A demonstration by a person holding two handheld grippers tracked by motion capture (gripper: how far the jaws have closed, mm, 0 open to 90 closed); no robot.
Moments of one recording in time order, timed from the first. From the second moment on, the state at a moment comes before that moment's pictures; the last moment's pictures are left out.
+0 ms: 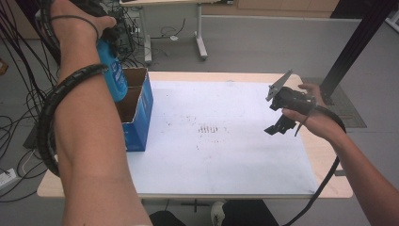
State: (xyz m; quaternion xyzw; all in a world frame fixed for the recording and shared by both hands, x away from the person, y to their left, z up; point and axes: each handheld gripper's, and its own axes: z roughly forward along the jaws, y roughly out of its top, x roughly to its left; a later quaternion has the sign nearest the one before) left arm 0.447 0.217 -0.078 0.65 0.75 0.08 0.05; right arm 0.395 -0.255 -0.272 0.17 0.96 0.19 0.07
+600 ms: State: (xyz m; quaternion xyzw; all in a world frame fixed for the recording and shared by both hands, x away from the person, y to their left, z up) left arm 0.448 0.220 -0.106 0.65 0.75 0.07 0.05; right arm 0.393 -0.251 -0.271 0.16 0.97 0.19 0.07
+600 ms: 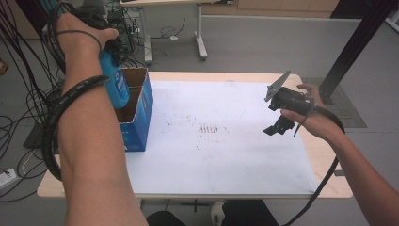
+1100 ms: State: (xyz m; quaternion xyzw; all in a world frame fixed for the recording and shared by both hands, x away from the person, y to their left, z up) left arm 0.450 0.222 -0.150 0.66 0.75 0.06 0.04; right arm 0.392 -0.250 -0.274 0.16 0.97 0.18 0.07
